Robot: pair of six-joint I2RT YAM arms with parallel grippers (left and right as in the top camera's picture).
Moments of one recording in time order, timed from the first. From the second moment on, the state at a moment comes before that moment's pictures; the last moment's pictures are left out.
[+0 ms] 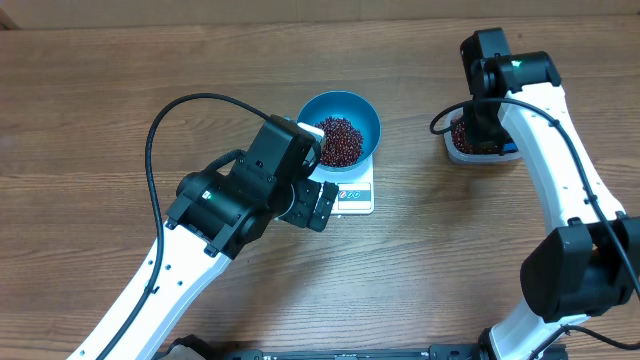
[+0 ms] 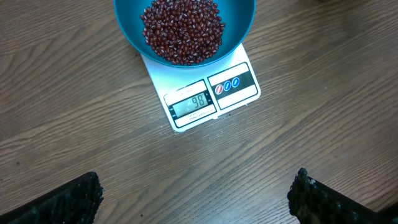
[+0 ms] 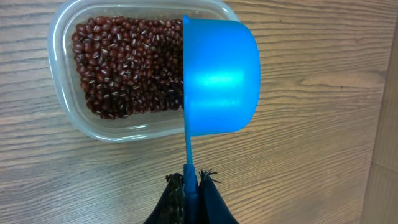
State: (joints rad) left arm -0.61 1.32 1.38 -1.10 -0.04 -0.21; right arm 0.13 1.85 1.70 -1.30 0.45 0.12
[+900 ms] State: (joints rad) left arm -0.61 1.32 1.38 -1.10 -0.04 -0.21; right arm 0.15 1.88 1.64 -1.24 0.34 0.00
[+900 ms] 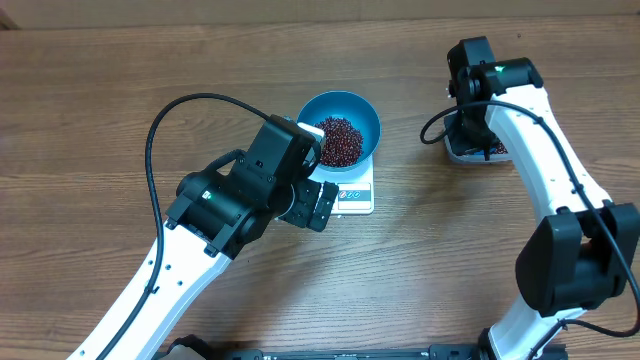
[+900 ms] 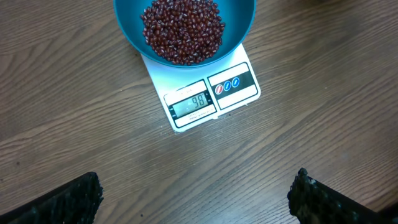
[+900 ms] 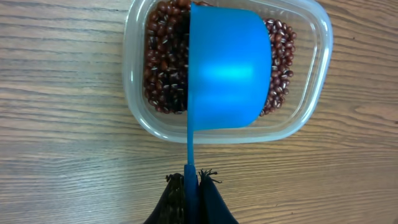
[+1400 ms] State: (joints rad) left arm -0.61 1.32 1.38 -1.10 -0.04 -0.21; right arm 0.16 1.94 1.64 -1.25 0.35 0.04
